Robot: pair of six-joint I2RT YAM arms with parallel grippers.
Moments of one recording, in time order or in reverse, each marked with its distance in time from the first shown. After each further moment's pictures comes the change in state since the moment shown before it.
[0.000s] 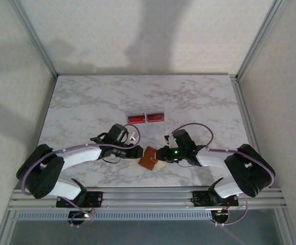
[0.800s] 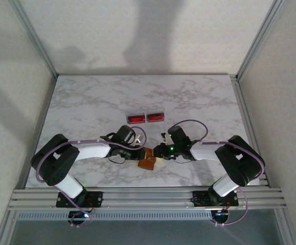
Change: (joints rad) left arm -0.055 0.171 0.051 0.060 0.010 -0.021; right arm 0.002 0.145 0.104 -0.019 0.025 -0.024
